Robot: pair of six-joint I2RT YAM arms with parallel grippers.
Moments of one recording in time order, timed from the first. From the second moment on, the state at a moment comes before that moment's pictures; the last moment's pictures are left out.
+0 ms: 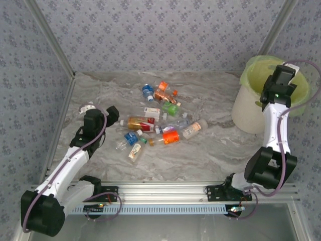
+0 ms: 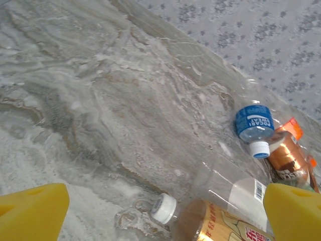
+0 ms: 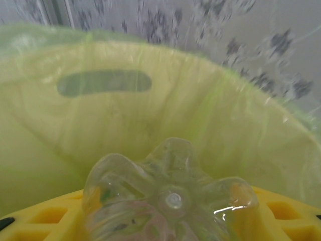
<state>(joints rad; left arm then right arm) -0.28 0.93 0.61 -0.19 -0.28 -0.69 -0.36 1.43 1.36 -0.40 0.38 0.04</state>
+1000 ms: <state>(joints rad) -0.27 0.99 0.61 -0.32 -0.36 -0.81 -0.23 1.20 1.40 -0.53 0.14 0.15</state>
